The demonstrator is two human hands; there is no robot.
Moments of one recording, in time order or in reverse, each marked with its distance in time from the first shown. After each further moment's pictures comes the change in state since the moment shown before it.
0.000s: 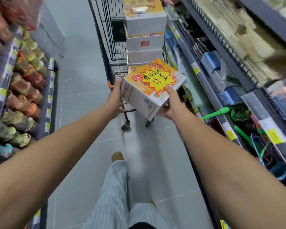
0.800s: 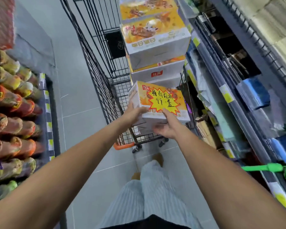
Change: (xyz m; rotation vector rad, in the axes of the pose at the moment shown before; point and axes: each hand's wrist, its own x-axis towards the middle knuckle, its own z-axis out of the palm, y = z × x) left_hand 0.297 0.152 0.034 0.457 -0.236 -0.089; right_hand 0.251 -0.110 0.132 0.211 0.049 0.403
